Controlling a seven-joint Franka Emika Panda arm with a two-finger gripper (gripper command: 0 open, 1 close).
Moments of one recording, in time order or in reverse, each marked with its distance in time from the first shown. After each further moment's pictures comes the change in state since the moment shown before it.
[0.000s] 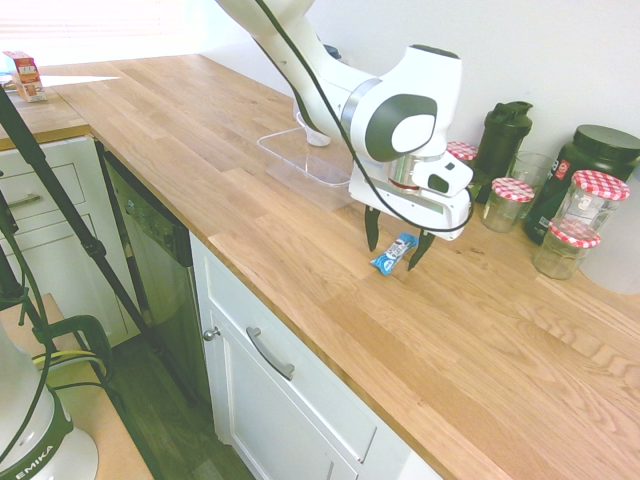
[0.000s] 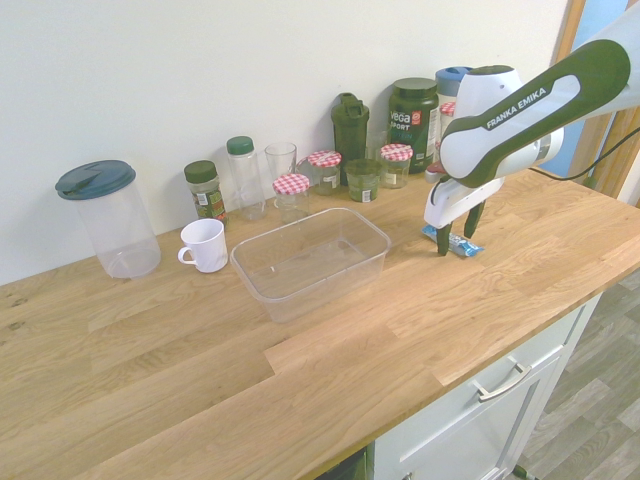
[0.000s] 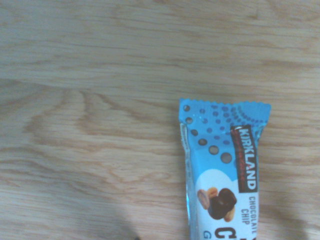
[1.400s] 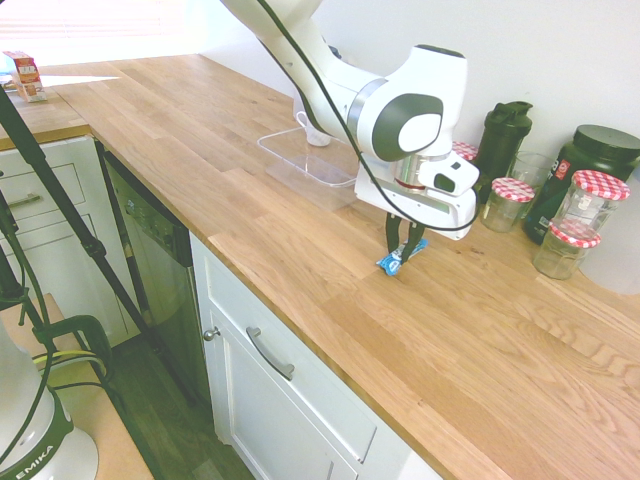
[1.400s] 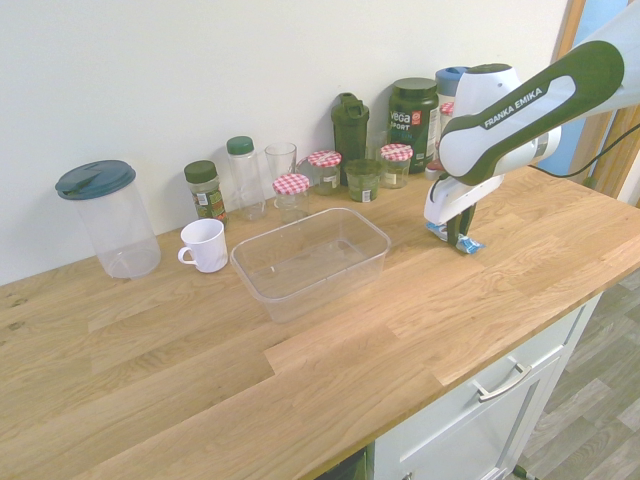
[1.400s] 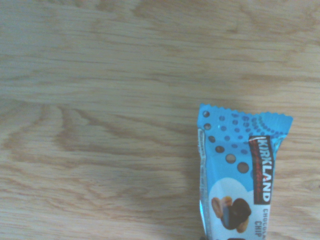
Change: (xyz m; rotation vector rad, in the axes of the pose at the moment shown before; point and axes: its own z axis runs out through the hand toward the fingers) arm 0.013 0.005 -0.012 0.000 0.026 0.022
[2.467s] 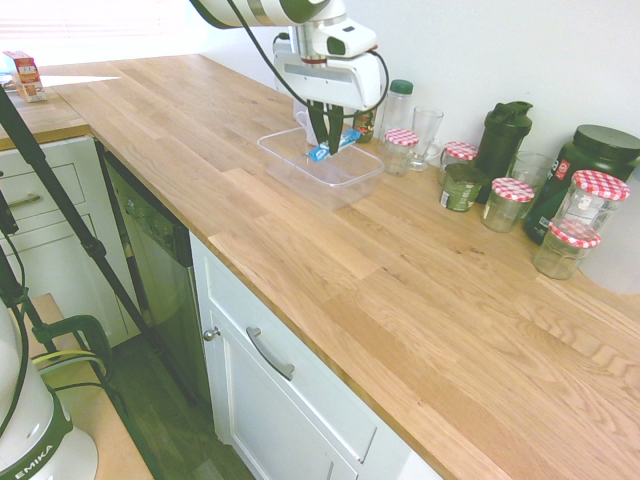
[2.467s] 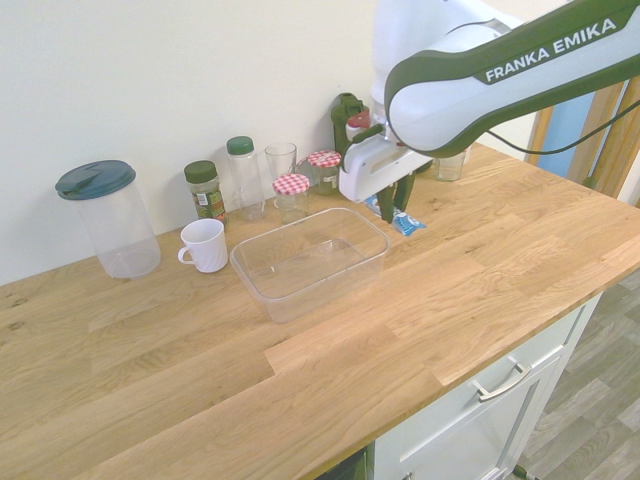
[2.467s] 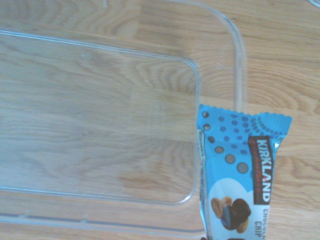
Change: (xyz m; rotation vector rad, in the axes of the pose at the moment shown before) arm -0.153 -0.148 -0.139 0.029 0.124 -0.001
